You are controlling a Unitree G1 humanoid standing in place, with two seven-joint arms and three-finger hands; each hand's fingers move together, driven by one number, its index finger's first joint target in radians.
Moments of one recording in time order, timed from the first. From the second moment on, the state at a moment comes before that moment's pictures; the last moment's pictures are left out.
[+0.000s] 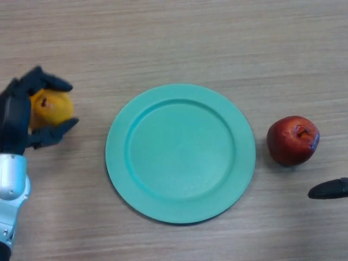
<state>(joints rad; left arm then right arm) -0.39 0.37 0.09 0.46 0.18 -0.44 0.20 0.07 -0.25 -0.27 -0.61 0.04 0.18 0.28</state>
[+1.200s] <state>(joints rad) -0.33 0.18 -0.19 0.15 -0.07 0.12 -0.04 0.06 -0.25 -0.29 -0.62 0.04 0.20 0.28</state>
